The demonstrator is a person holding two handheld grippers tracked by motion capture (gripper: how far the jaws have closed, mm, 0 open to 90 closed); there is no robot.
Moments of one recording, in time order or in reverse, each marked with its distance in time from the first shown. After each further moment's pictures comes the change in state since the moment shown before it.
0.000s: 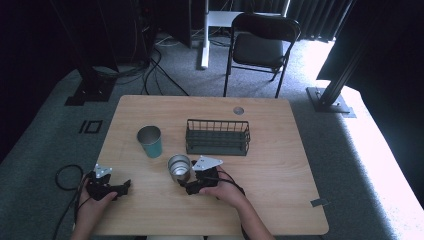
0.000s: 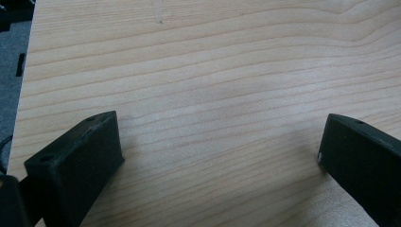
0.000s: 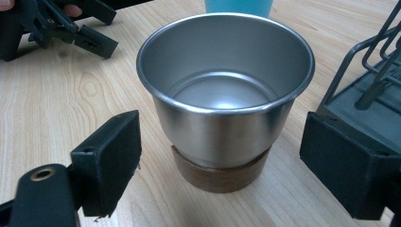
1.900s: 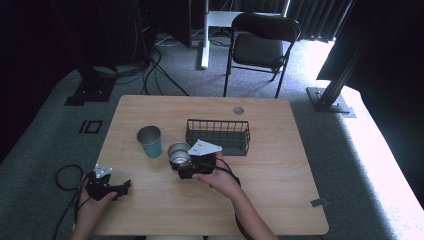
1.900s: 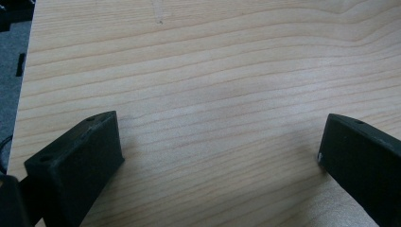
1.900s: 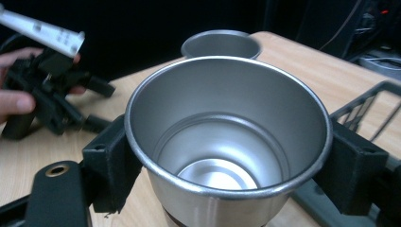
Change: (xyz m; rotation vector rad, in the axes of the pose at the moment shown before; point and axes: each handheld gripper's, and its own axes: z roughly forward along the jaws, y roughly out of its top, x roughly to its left) left arm 0.000 0.000 0.000 -0.001 -0.001 -0.001; right arm 0.002 0.065 -0.018 -0.125 -0.053 0.023
